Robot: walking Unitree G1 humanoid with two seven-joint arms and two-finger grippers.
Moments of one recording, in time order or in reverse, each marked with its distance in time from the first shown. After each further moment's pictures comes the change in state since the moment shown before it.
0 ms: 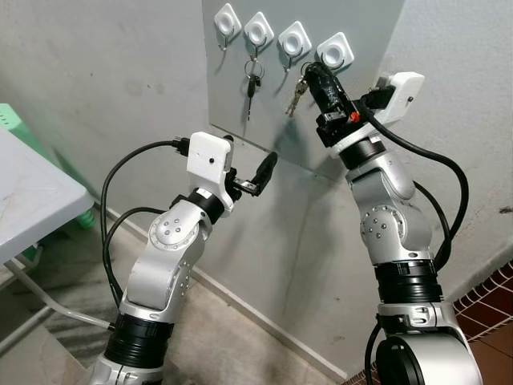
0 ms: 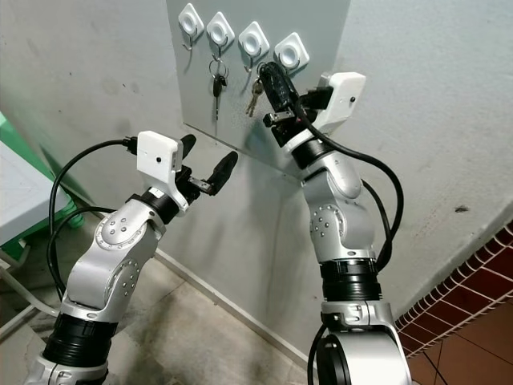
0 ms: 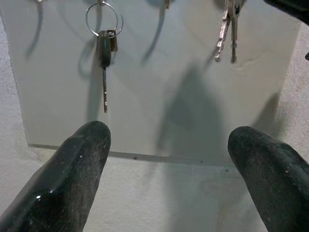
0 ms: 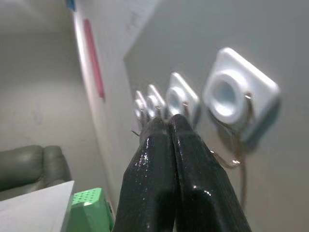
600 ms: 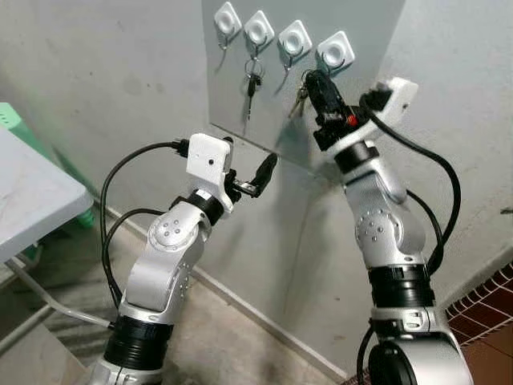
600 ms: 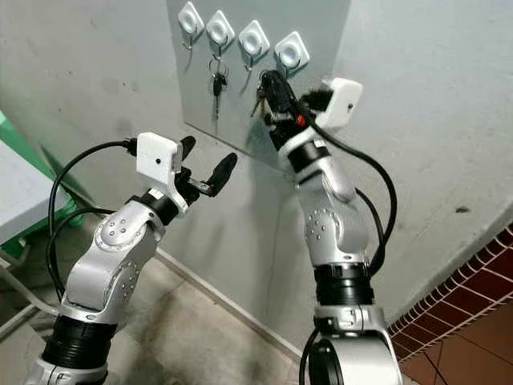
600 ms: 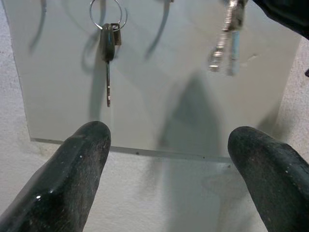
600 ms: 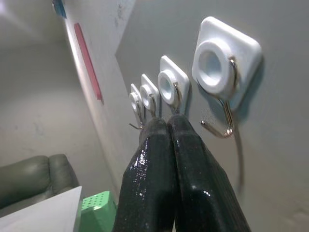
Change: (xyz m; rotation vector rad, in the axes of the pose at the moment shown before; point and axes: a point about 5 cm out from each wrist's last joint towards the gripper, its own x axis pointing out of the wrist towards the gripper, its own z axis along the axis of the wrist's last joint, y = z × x) left arm -0.002 0.001 -0.002 -0.006 0.010 0.006; right arm -0.009 0.001 -0.011 0.088 -0.011 -0.022
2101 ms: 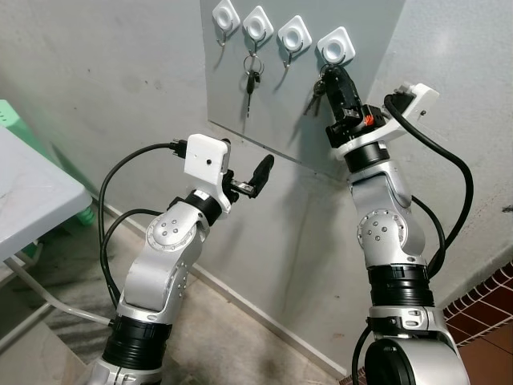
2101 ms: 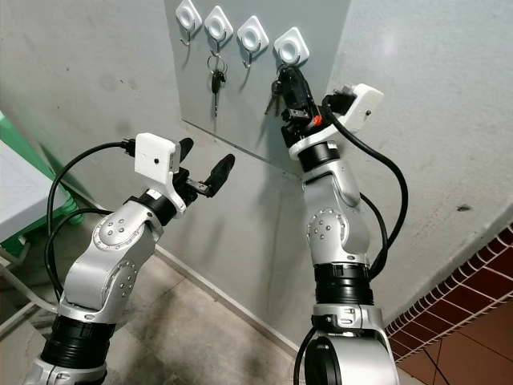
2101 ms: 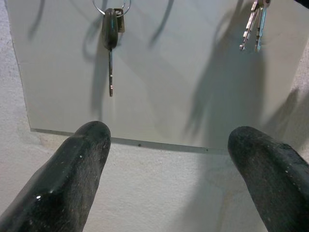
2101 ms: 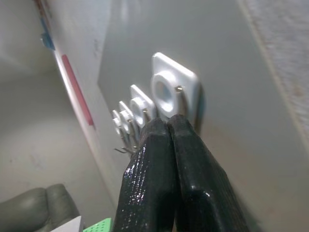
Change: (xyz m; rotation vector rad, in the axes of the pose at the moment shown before) left arm -0.001 0.002 -0.001 -0.006 0.018 0.007; right arm 0.000 -0.011 0.007 0.071 -0.096 -0.071
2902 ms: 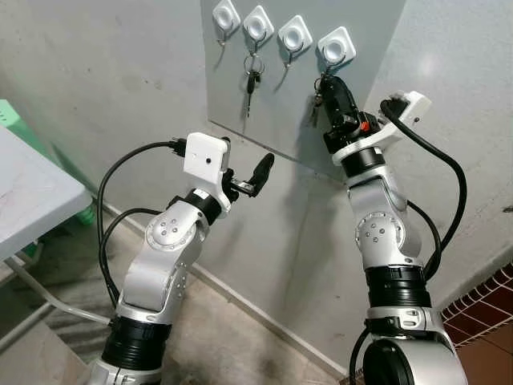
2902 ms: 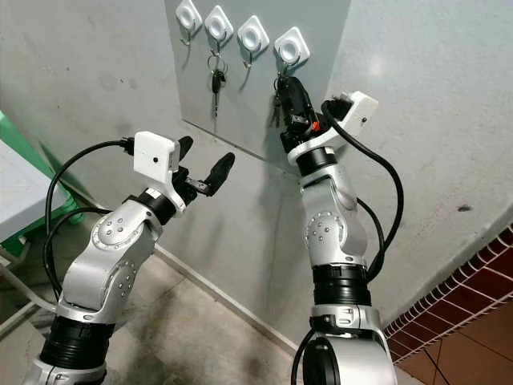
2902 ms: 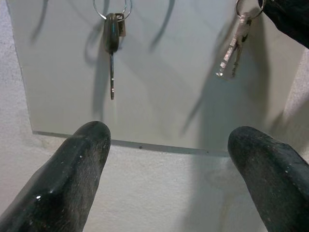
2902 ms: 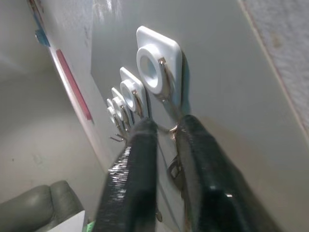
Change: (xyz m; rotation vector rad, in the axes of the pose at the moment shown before) left arm -0.001 0.000 0.002 0.006 -0.004 0.006; right arm -0.007 -0.003 -0.010 0.031 0.027 -0.003
